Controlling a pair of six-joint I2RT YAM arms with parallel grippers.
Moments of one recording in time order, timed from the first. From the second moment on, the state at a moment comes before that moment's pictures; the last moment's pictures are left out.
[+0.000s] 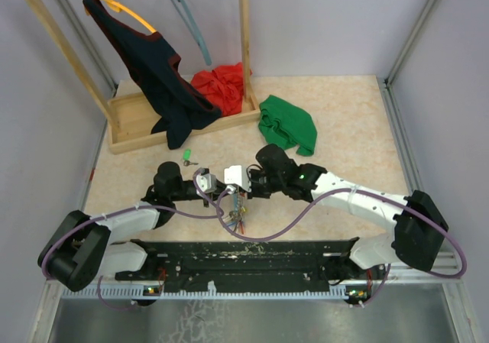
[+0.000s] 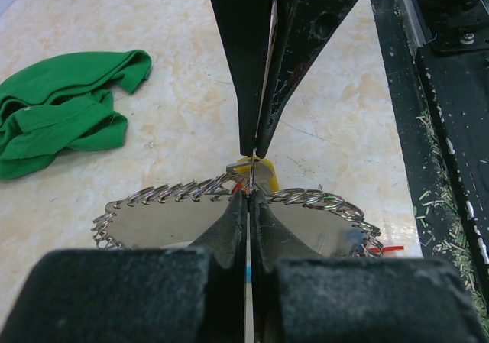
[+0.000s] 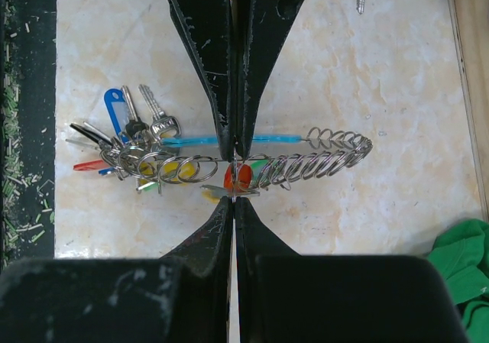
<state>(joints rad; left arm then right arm) -0.54 1.22 0.31 0.76 0.90 0.33 0.93 1.33 0.94 -0.34 -0.31 -0.68</state>
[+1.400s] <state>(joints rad) -0.53 1.22 0.31 0.76 0.90 0.30 0.93 1.34 0.94 -0.29 -0.35 -0.64</state>
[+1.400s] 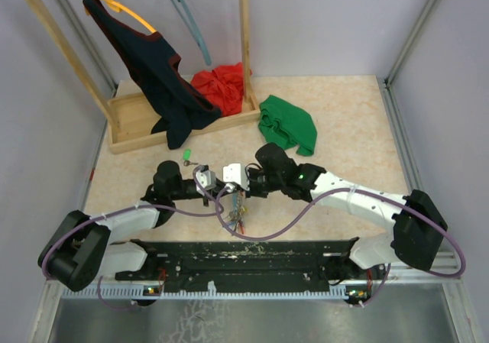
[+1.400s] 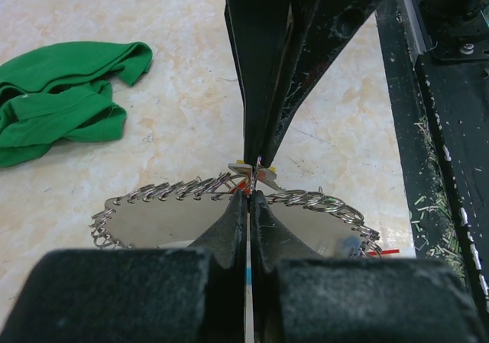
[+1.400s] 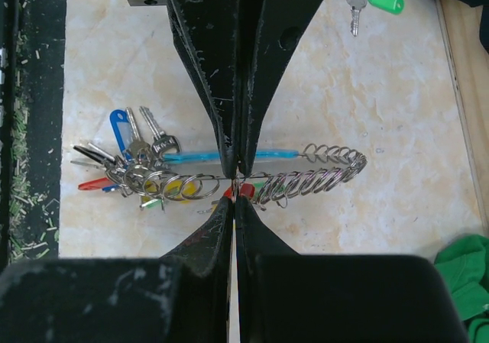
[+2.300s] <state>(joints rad) -0.47 1.24 0.32 0.85 0.86 -0.01 0.99 1.34 0.91 -0.22 -0.17 -0.76</state>
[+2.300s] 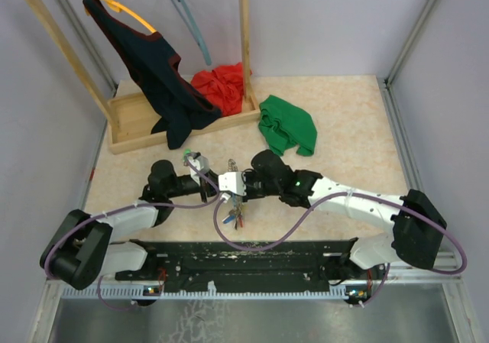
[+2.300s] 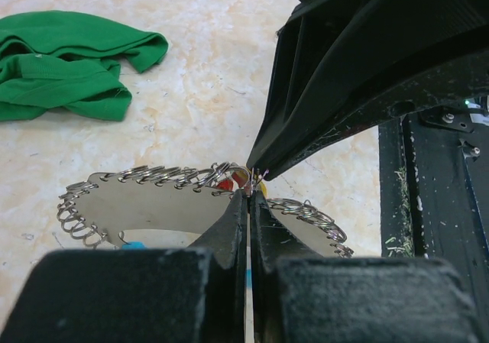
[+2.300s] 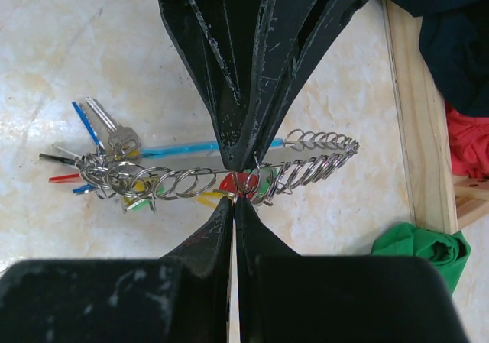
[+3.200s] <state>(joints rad) -0.44 1.30 0.21 1.20 0.79 -0.22 1.00 1.31 0.90 -0.22 -0.15 -0.78</state>
